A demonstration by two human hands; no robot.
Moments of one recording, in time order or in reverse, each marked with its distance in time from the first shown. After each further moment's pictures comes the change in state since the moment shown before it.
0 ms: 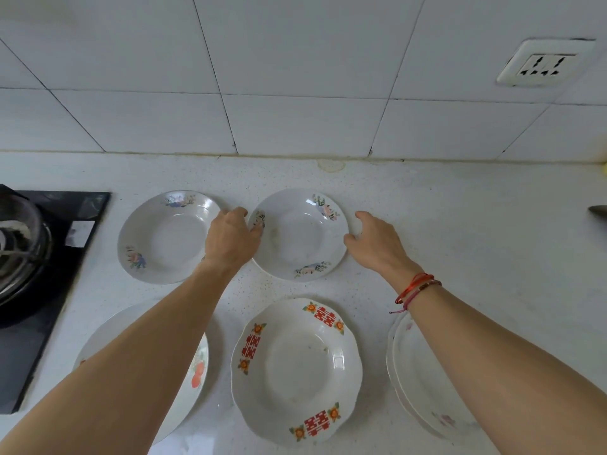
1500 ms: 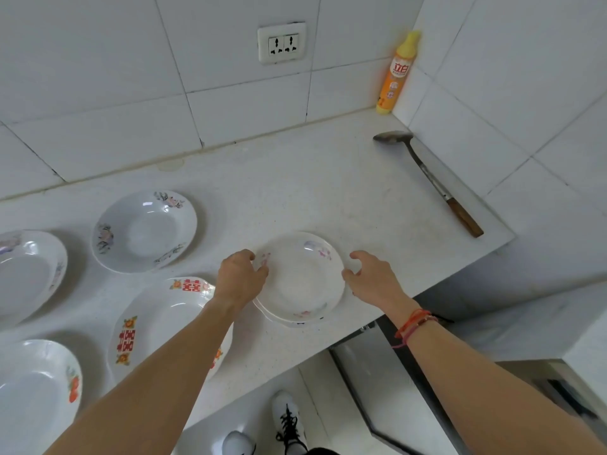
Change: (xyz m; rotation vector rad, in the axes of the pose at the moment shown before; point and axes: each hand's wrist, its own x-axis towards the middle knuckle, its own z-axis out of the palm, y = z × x) left_hand -0.191 0.147 0.107 -0.075 -0.439 0.243; right_hand -0.239 0.214 -0.044 0.263 0.133 0.461
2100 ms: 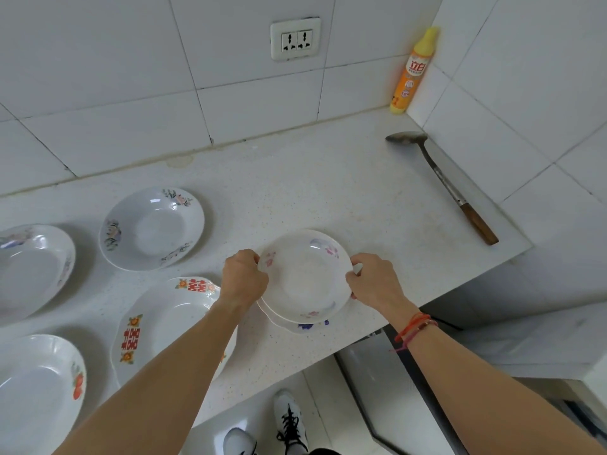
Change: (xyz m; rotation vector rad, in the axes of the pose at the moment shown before) left_hand 0.003 0.005 -0.001 -0.026 0.052 -0.026; right_hand 0.013 -0.010 0.009 -0.011 0.070 -0.084
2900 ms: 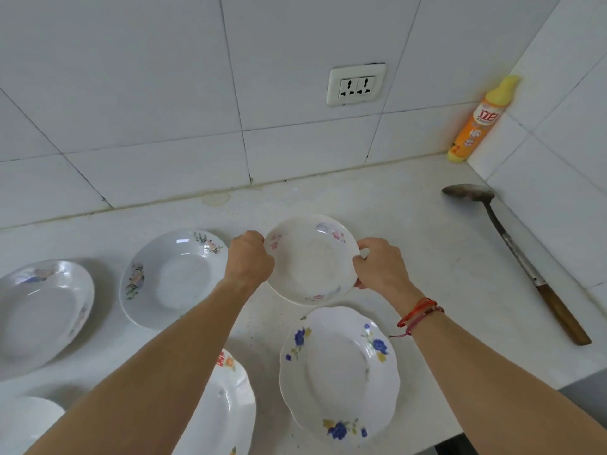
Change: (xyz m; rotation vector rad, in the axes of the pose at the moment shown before) left_hand 0.148 0.016 -0.060 -0.011 0.135 -0.038; right_hand 0.147 -0.106 -0.011 0.088 0.035 -0.080
